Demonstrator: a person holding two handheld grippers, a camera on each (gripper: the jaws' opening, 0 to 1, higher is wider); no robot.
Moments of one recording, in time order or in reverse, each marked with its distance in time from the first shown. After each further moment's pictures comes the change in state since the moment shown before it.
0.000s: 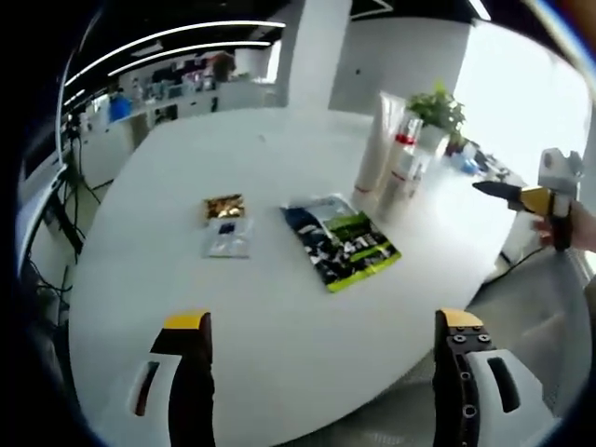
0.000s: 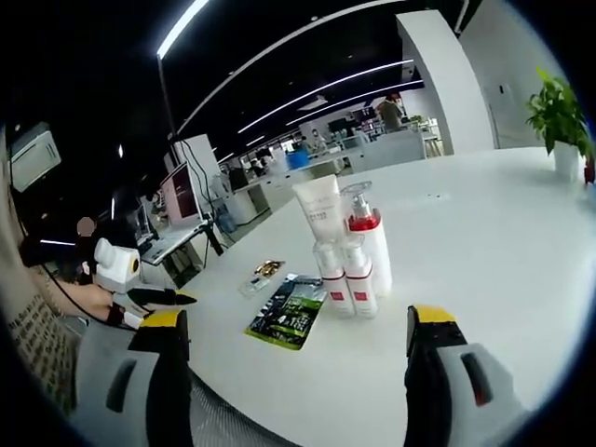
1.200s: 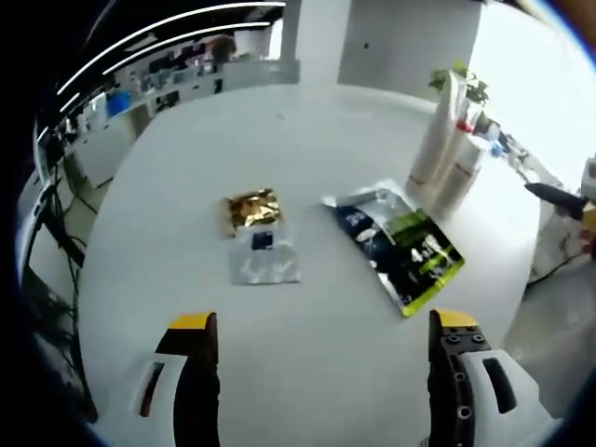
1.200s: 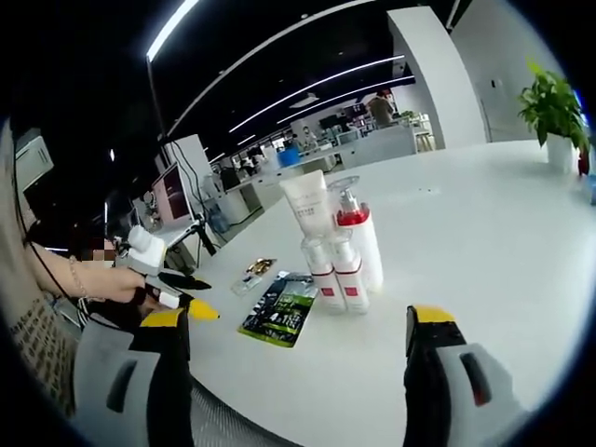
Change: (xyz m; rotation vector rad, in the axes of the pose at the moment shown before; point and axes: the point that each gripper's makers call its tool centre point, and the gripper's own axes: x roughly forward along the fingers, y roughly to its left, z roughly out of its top) left arm 0.060 0.064 0.022 0.036 0.140 0.055; right arm -0.001 -0.012 -0.003 0.035 0.008 -0.042
